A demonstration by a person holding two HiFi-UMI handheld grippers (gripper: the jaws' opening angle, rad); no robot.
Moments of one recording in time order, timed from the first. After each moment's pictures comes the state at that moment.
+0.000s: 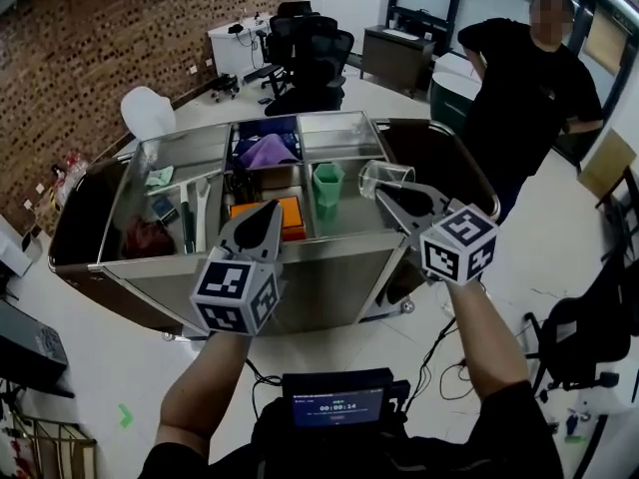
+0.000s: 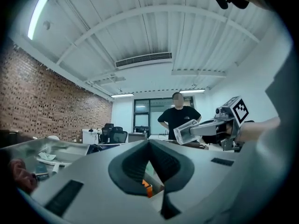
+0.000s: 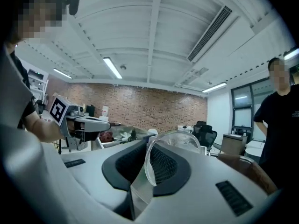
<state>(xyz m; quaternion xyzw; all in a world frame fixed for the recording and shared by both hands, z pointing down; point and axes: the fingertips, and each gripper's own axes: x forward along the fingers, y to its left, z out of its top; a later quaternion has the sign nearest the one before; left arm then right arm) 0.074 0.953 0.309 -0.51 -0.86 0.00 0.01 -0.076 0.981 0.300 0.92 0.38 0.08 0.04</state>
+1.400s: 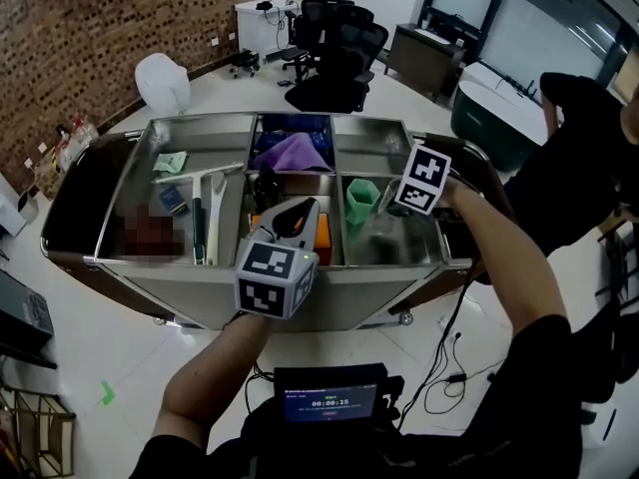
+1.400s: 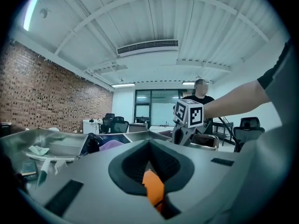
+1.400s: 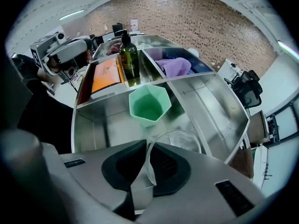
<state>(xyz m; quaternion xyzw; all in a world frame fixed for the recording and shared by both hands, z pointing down) 0.103 1.077 0.350 -0.51 -0.86 -0.04 0.06 -0.047 1.162 0.469 0.78 0.11 0.61 -0.05</state>
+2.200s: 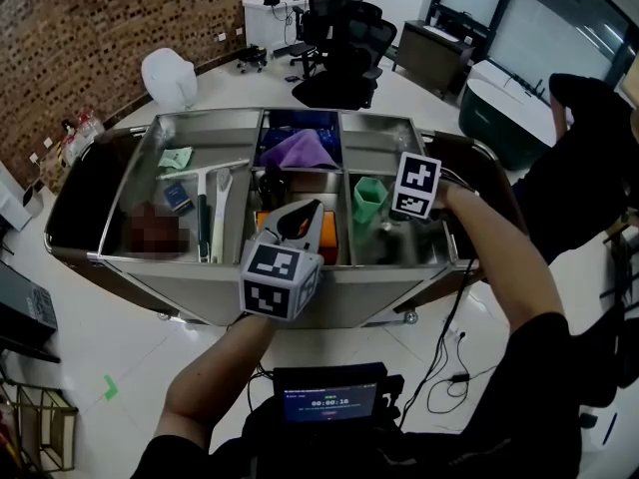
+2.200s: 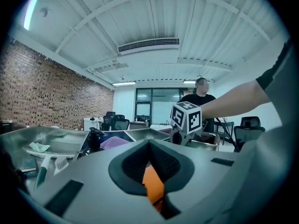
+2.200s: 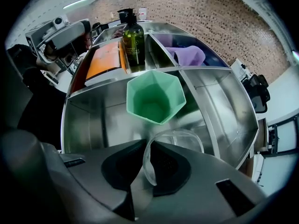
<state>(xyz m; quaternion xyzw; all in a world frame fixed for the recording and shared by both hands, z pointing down) 0.109 1.086 0.365 -0.51 -0.86 -0.05 0.06 -0.040 1.169 0.501 0.75 0.08 0.66 -0.03</state>
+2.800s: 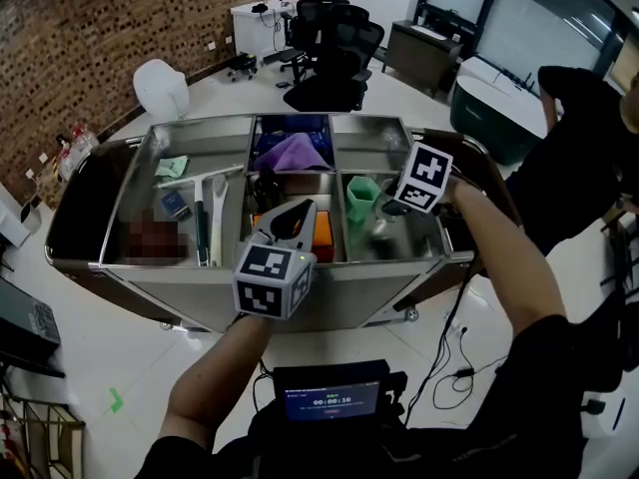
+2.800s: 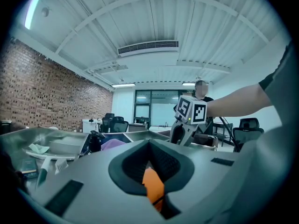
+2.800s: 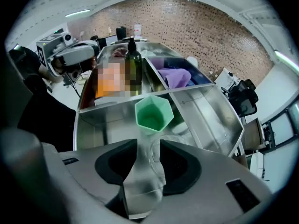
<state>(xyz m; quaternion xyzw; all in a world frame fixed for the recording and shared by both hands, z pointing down) 0.107 1.073 0.356 -0.51 -0.86 -0.04 0.06 -0.034 1.157 0.459 0.80 0.12 0.59 -0.02</state>
